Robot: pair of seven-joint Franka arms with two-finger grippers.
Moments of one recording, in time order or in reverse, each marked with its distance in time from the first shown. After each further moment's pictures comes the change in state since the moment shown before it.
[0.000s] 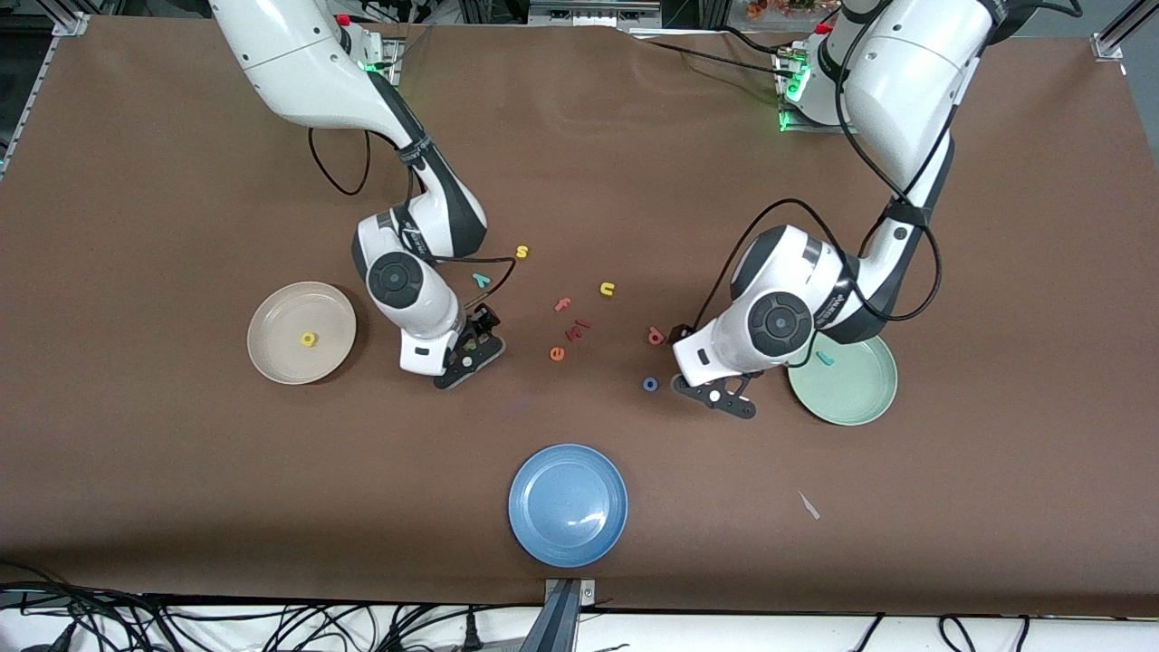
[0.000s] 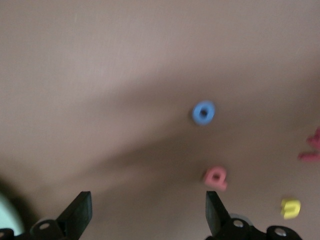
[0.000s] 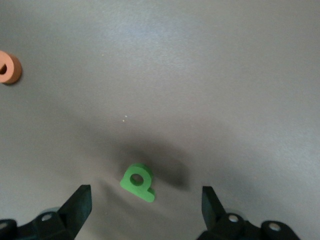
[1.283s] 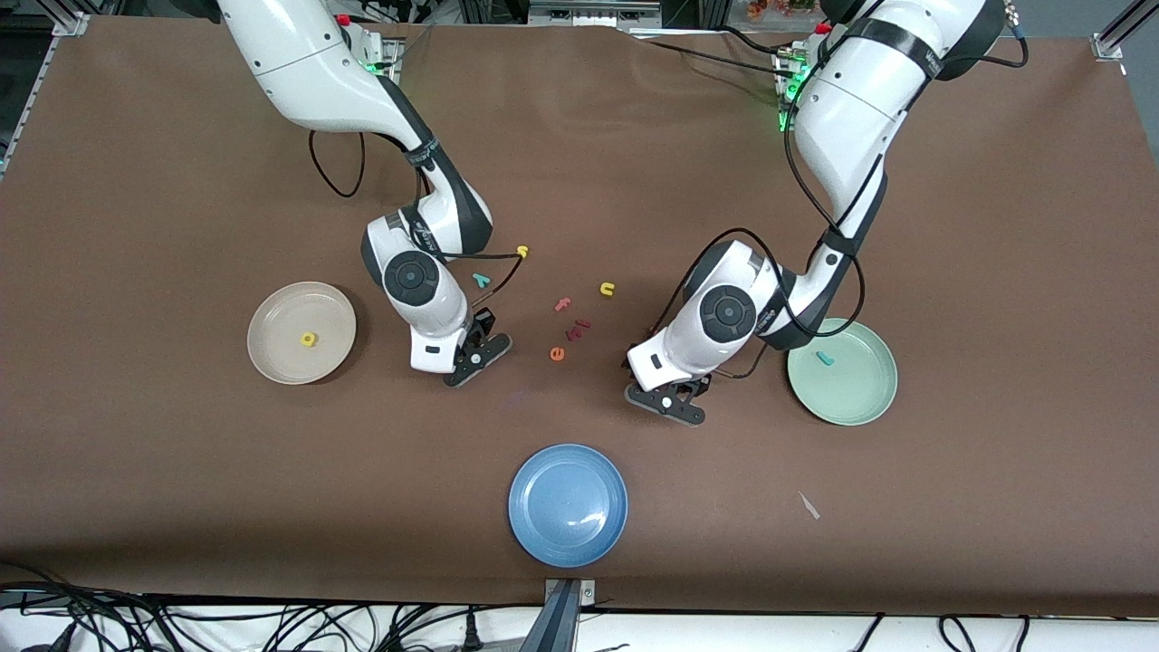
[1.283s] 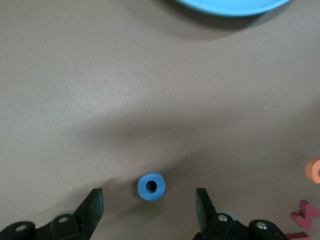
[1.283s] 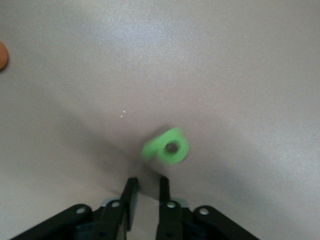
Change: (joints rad) left arm -0.074 0.122 0.000 -0.012 -0.001 0.290 -0.072; right arm 0.009 0.014 -0.007 0.001 -0.025 0.002 0.012
